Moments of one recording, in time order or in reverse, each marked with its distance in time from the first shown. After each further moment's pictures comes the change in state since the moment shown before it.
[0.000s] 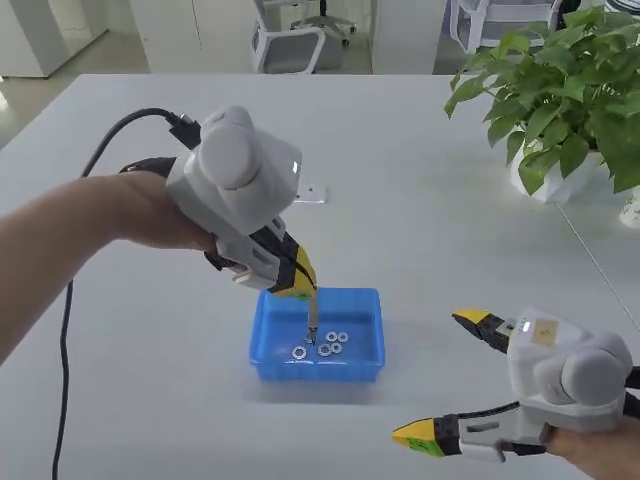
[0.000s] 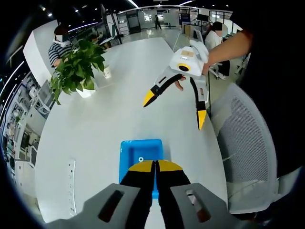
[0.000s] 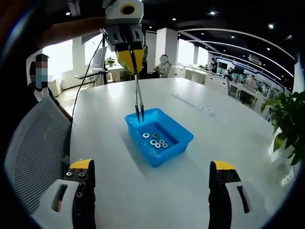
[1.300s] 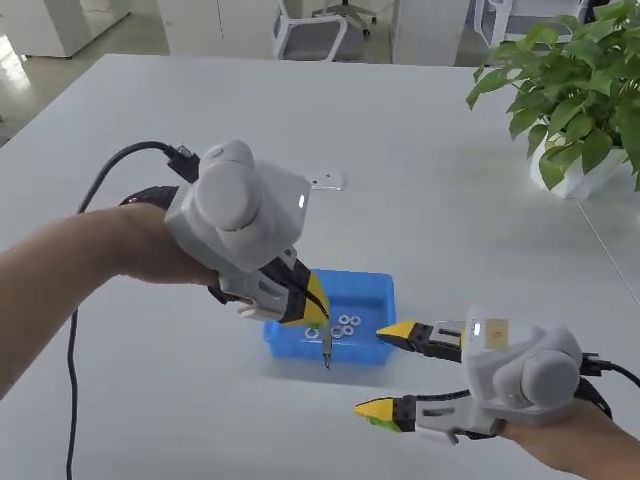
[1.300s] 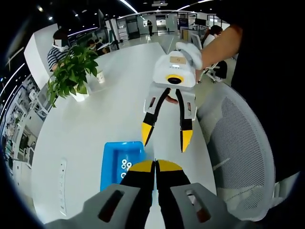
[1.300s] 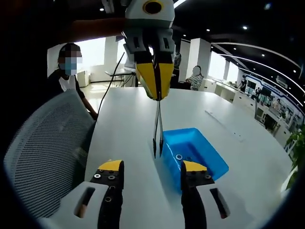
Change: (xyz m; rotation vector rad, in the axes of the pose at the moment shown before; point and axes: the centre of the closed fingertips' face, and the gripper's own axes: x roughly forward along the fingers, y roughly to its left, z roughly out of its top) left arm 0.009 -0.052 -0.003 0.002 -0.065 -0.001; right arm 0.039 0.069 0.031 -0.199 -0.059 0.246
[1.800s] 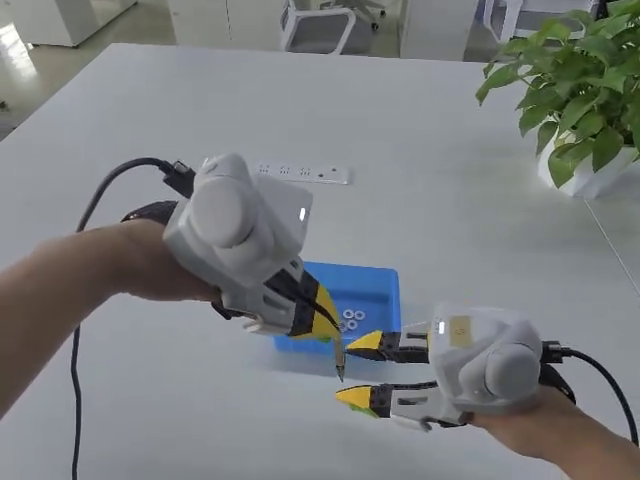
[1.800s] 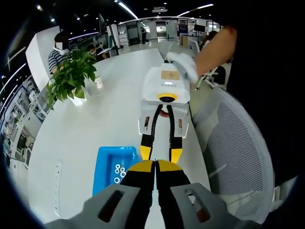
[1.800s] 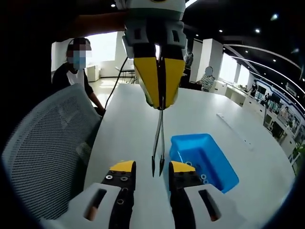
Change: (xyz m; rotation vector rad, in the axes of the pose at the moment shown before) left arm 0.006 -0.015 0.004 -0.009 -0.064 -0.010; right arm 0.024 0.011 0.005 -0.058 0.015 0.074
